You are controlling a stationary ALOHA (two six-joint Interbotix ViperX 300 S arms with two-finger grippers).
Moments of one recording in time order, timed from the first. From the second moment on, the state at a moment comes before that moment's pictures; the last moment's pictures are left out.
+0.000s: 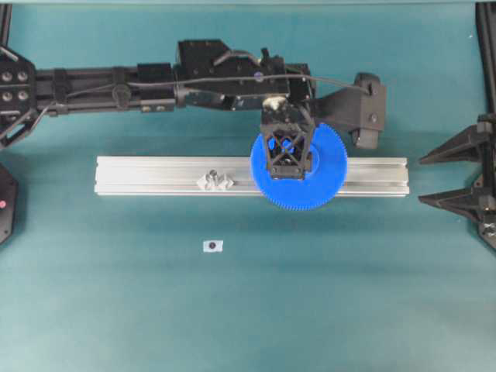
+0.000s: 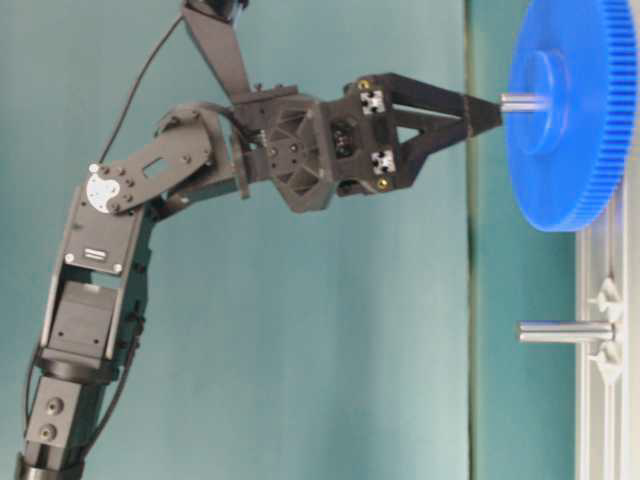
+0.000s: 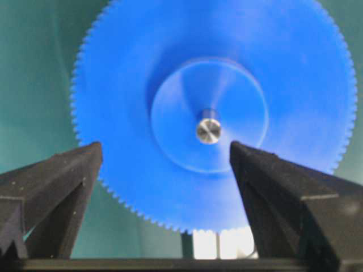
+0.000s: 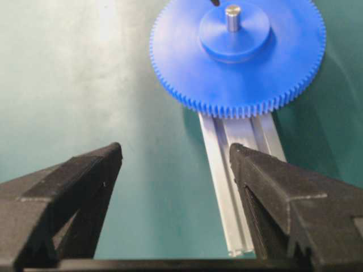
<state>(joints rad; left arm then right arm) 0.15 0.52 -0.37 0.02 1.06 0.25 -0.05 -1.17 1.31 0.02 0.35 0.21</state>
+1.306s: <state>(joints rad) 0.15 0.16 -0.06 0.02 0.92 0.20 -0.21 -1.23 1.31 -0.02 0.41 0.22</state>
